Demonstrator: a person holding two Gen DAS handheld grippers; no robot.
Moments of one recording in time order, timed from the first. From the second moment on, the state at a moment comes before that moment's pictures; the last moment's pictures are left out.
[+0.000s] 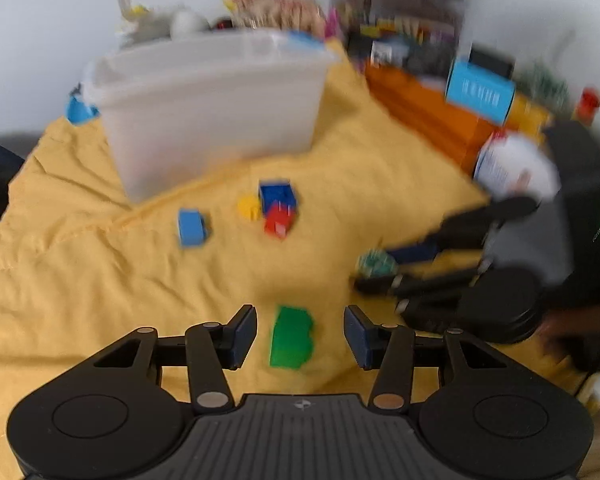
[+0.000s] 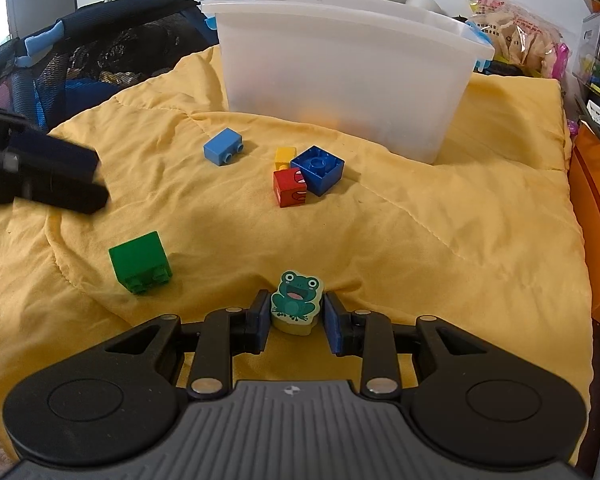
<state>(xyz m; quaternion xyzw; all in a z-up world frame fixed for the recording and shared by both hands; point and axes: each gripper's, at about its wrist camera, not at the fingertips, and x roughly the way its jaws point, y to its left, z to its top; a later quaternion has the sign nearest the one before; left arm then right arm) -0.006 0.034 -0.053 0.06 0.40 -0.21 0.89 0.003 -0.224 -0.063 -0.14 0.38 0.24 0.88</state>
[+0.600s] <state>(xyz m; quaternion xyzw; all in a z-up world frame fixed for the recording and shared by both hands) 0.028 0.117 -0.067 -0.05 0.43 -0.14 0.89 0.001 -0.222 -0.063 -0.14 0.38 0.24 0.88</state>
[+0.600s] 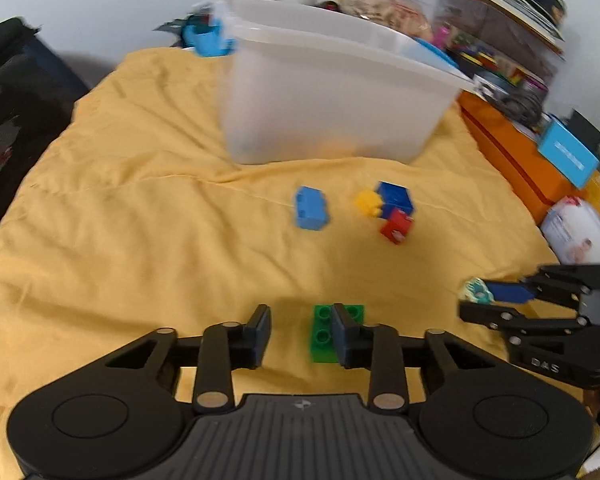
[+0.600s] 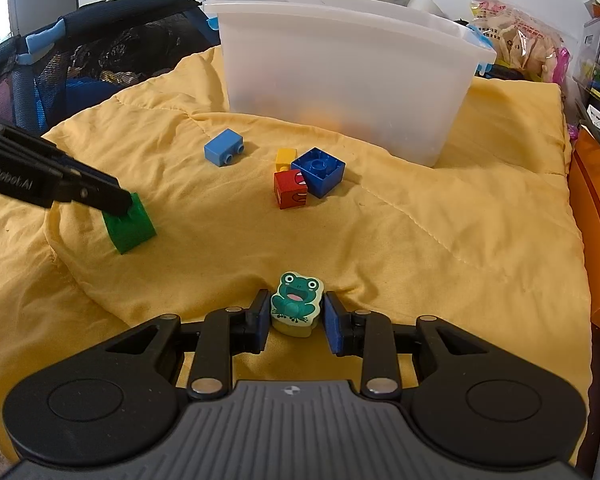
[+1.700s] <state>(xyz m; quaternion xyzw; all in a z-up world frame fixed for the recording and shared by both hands) 0.010 0.071 -0.083 0.04 0.40 -0.15 0.90 -0.003 -0.220 -0.064 -0.14 0.37 0.22 0.89</state>
